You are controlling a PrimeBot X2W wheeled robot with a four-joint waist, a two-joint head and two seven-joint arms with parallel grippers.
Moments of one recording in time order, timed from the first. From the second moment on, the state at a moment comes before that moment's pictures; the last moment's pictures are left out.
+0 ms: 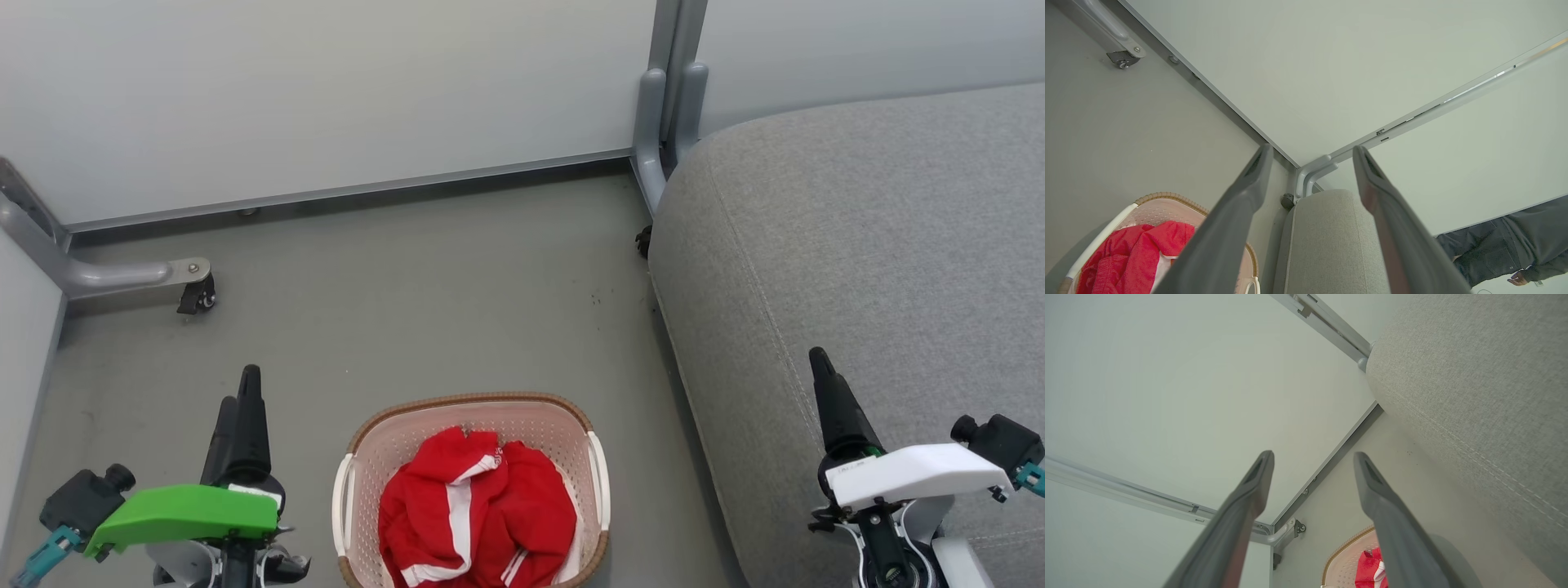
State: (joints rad) left arm -0.06 0.04 0.03 0.17 -1.08 -0.08 -0.03; right arm -0.05 -0.04 -0.03 0.17 1.01 0.13 -0.03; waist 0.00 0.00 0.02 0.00
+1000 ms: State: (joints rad) left arm -0.03 0.04 -0.06 0.11 -0.67 -0.03 -0.12; right arm -0.02 -0.04 0.06 0.11 0.60 0.13 -0.12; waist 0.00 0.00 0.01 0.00
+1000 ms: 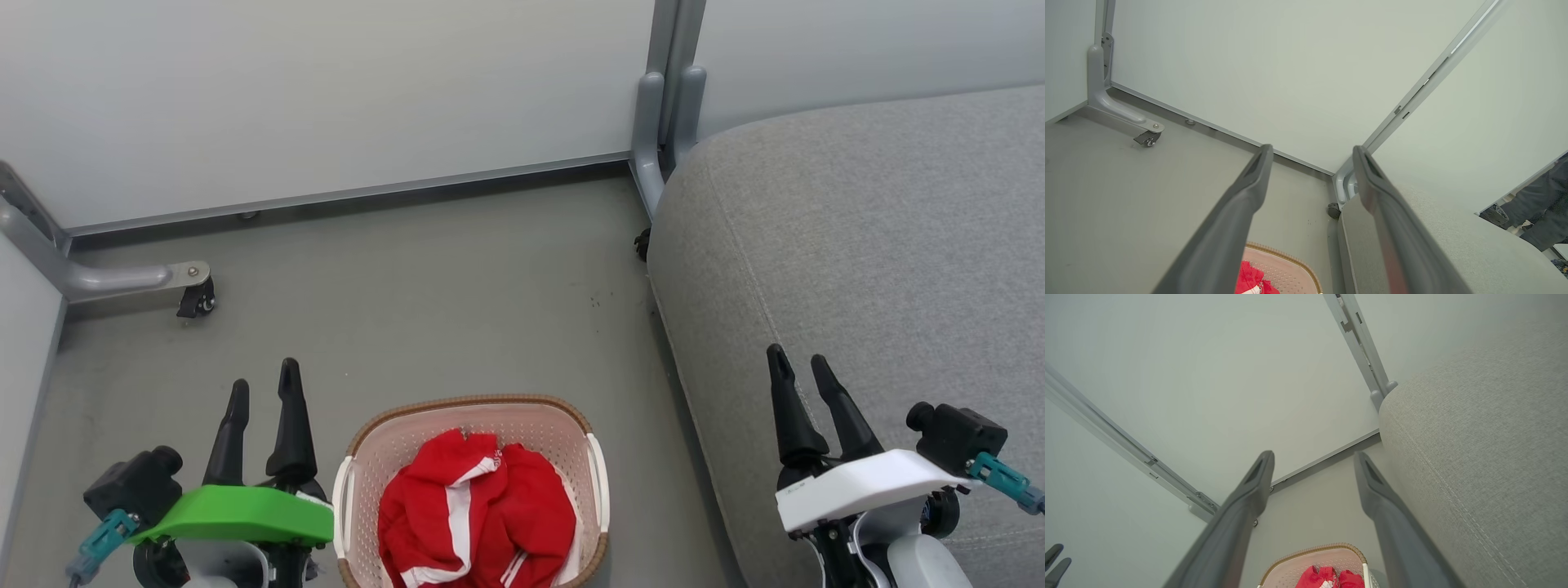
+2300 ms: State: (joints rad) left arm -0.01 0.05 -0.13 0.04 -0.27 -0.02 -0.22; right arm 0.00 -0.05 0.11 0.03 0.21 0.13 -0.22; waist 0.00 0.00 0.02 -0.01
